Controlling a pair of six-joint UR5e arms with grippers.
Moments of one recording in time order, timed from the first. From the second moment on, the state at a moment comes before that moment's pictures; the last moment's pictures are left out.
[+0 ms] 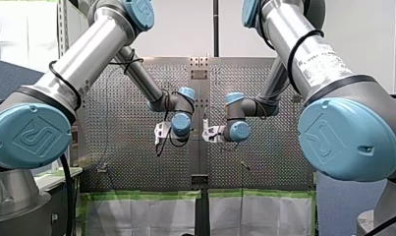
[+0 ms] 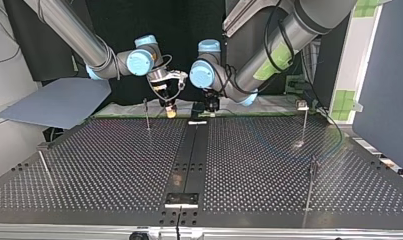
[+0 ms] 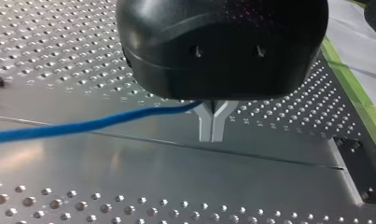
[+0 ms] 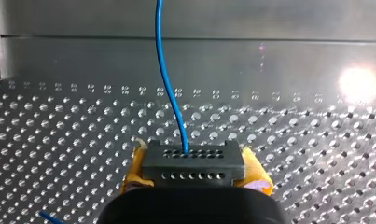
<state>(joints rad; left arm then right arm) -0.56 -2.22 -1.59 -2.78 -2.11 -1.68 2.15 -0.89 1.63 -0.59 1.51 1.57</state>
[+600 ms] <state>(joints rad) -0.61 -2.28 -1.61 -2.69 -2.15 -1.72 2.11 -0.86 1.77 -0.75 1.50 1.62</state>
